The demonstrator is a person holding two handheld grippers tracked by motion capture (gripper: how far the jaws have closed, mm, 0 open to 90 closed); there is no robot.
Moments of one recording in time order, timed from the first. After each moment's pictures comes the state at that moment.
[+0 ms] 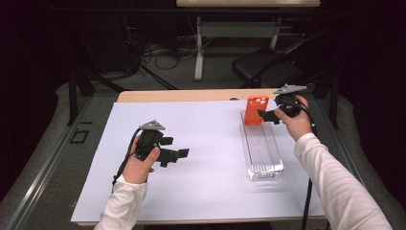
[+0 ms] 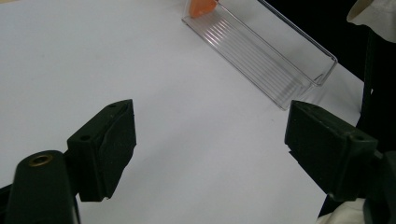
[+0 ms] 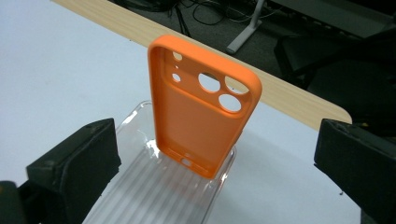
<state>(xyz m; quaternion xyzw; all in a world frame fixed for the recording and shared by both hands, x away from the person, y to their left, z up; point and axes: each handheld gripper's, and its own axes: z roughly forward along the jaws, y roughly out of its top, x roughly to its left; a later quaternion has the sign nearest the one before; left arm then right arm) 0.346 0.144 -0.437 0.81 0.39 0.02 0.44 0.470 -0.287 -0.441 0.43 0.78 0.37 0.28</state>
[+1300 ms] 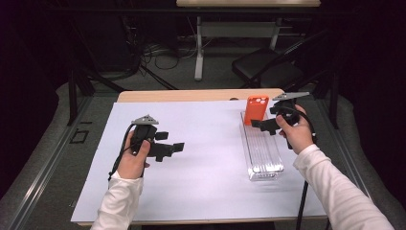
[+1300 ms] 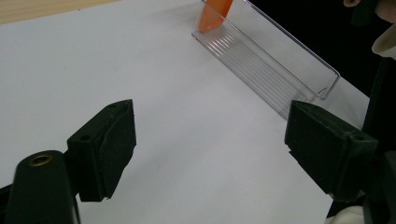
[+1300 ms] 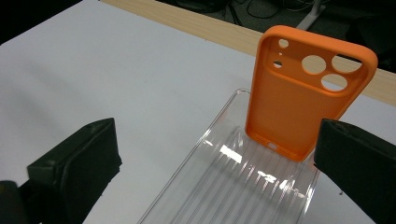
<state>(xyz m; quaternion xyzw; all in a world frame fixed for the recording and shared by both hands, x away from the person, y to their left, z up) 0.353 0.156 -0.427 0.80 0.39 0.04 0.46 0.428 -0.268 -0.431 0.43 0.78 0.42 0.17</state>
